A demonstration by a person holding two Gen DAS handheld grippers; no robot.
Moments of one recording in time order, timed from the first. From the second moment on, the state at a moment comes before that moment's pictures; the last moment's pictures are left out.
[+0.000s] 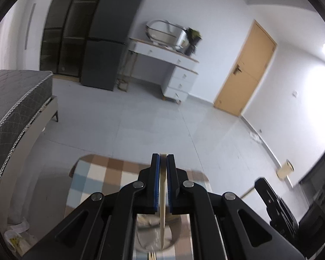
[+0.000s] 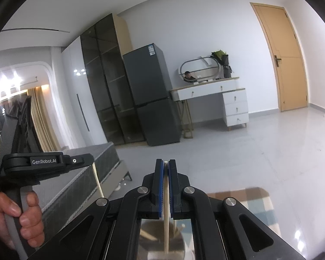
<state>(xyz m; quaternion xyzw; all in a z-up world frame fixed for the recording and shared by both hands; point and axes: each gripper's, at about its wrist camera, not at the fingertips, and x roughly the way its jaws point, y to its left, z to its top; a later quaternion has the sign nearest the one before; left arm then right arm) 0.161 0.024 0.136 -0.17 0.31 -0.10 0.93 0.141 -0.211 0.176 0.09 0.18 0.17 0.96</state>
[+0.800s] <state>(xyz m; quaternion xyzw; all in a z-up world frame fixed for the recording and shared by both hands) 0.185 0.022 0.088 -0.19 0.28 -0.10 0.94 0.177 -0.203 0.125 0.09 0.19 0.21 0.95</state>
